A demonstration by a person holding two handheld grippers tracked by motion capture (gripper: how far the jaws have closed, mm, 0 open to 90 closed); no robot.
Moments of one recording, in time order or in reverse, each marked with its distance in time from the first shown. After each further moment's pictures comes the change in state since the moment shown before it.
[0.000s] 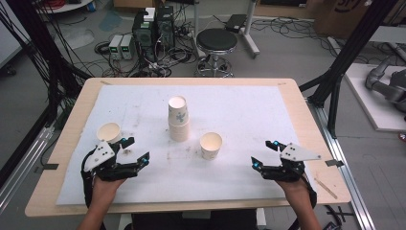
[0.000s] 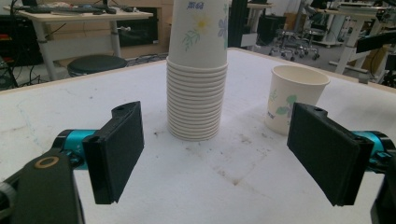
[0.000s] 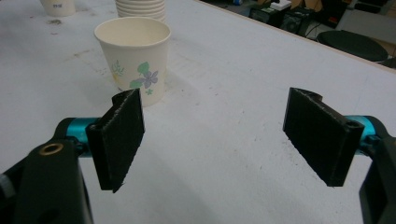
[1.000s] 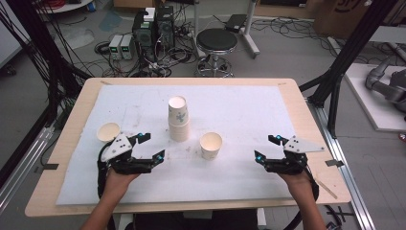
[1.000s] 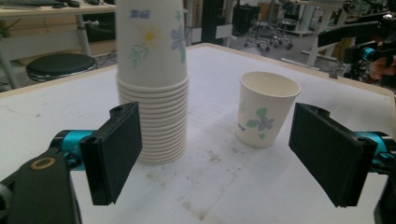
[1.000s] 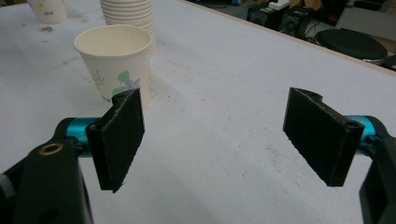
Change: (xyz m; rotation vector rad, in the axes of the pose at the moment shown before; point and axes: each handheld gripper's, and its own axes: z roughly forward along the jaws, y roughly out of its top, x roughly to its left) left arm -0.013 0.017 0.027 0.027 -0.091 0.011; right arm -0.020 0.006 0.004 -0.002 0.005 0.022
